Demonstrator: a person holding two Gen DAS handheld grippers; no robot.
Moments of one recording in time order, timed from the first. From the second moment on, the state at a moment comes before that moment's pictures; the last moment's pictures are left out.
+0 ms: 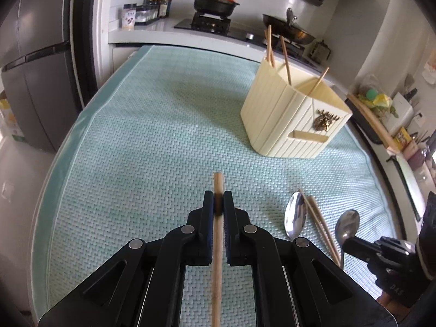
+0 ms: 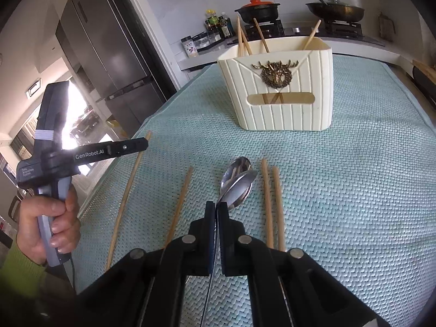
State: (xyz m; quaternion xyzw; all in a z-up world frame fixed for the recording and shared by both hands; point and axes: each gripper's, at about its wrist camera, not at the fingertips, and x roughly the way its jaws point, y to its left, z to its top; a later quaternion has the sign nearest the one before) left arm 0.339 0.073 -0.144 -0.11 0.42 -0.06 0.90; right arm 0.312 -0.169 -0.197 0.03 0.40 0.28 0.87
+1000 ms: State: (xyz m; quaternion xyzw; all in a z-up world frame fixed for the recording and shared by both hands) left arm 0.296 0.088 -0.075 -0.14 0.34 -0.07 0.93; right arm 0.247 -0.180 -0.128 0.01 0.27 0.30 0.91
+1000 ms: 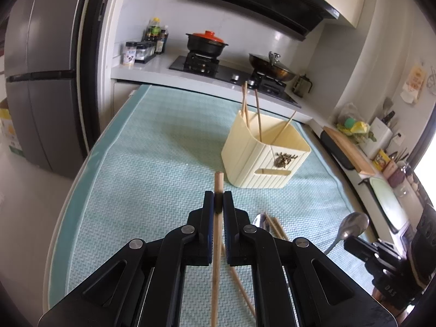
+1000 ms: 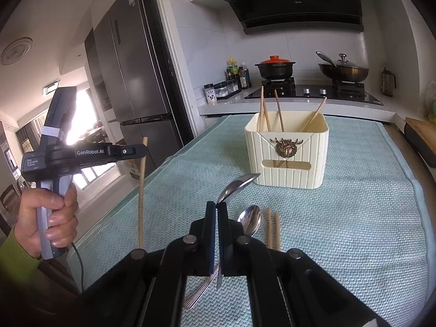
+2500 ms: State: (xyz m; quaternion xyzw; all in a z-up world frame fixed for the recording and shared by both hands) left arm 0.407 0.039 0.094 -0.13 0.19 -0.14 0.96; right arm 0.374 -0.212 0.029 0.01 0.12 0.27 0.95
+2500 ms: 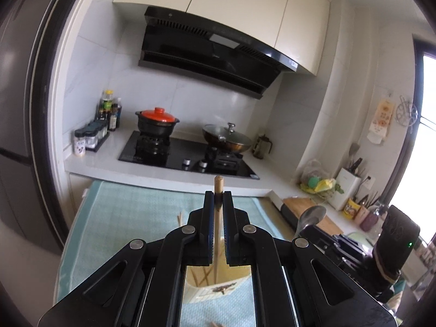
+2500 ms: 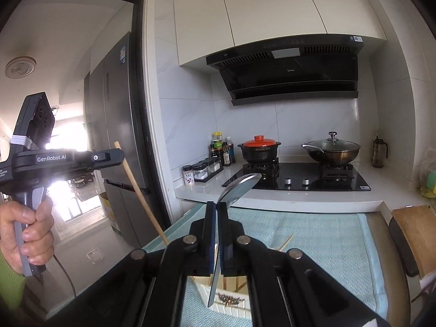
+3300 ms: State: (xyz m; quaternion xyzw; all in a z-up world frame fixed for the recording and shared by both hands) left arm 0.550 -0.018 -0.050 -0.06 0.37 -0.09 0.92; right arm 0.560 -0.185 -0.118 0.07 0.41 0.25 0.87
